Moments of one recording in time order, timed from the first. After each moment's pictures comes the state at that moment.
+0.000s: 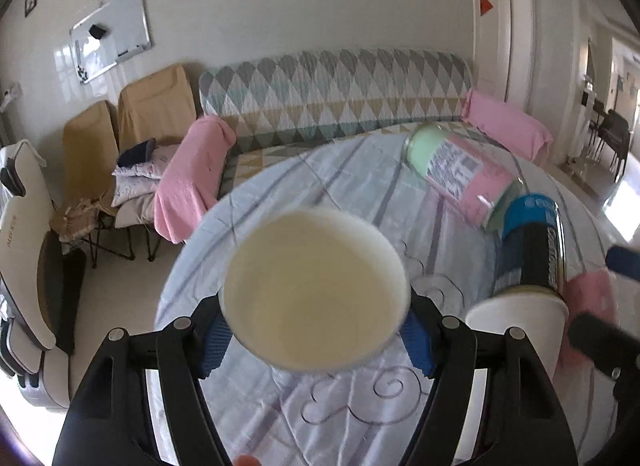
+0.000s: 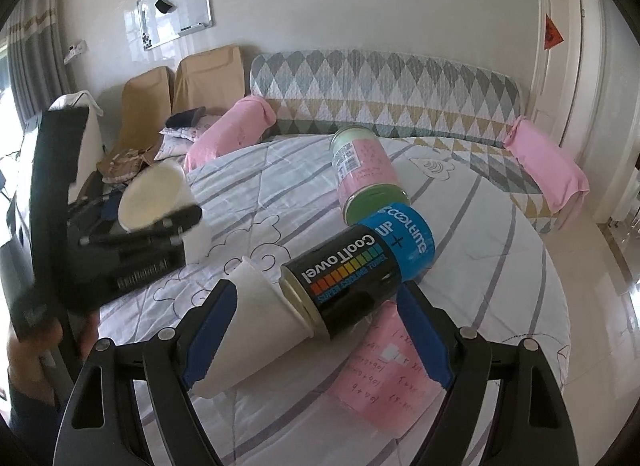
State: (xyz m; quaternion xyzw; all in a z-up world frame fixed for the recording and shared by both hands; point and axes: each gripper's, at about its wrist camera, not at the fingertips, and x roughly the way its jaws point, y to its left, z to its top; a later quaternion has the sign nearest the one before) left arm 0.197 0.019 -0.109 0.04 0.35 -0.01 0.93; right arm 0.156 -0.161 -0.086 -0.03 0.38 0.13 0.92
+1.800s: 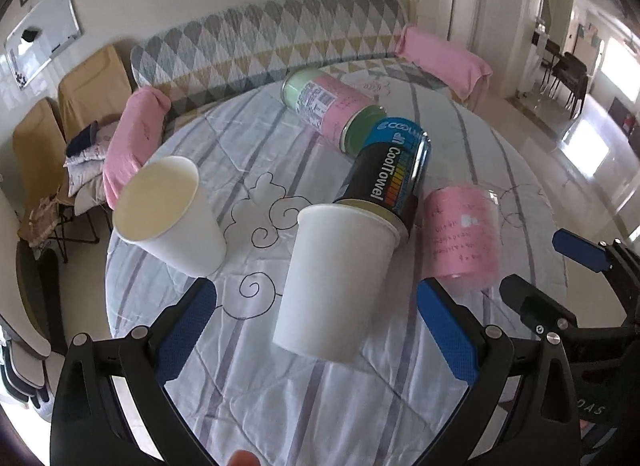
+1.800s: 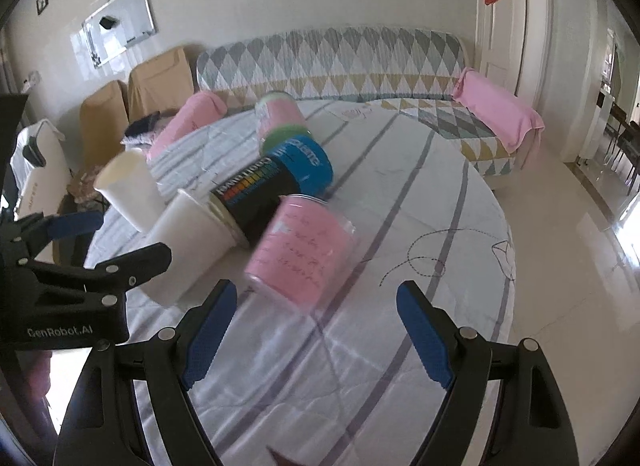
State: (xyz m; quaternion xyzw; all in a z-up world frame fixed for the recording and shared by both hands) left arm 0.149 -0.067 -0.086 0.08 0.46 -0.10 0.88; right arm 0.109 -0.231 -0.097 0.04 0.43 0.06 0.90
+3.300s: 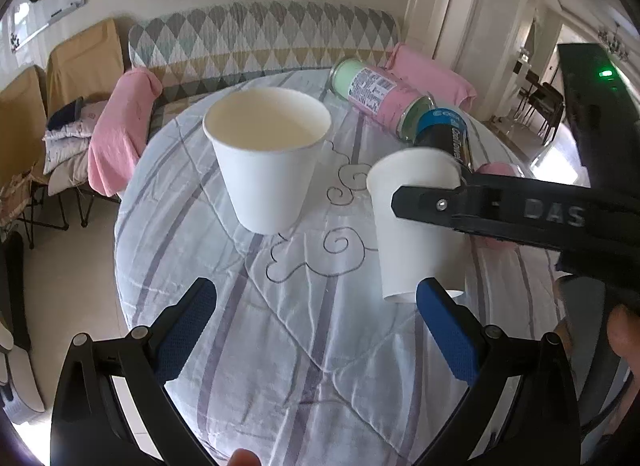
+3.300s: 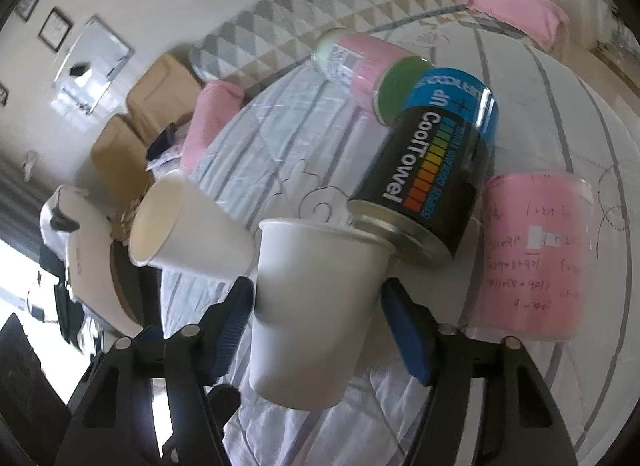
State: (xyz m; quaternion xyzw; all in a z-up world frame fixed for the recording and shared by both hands) left arm 0.139 0.042 -0.111 0.01 0.45 -0.16 0.88; right arm 0.174 -0.135 -0.125 0.21 0.50 0.10 0.84
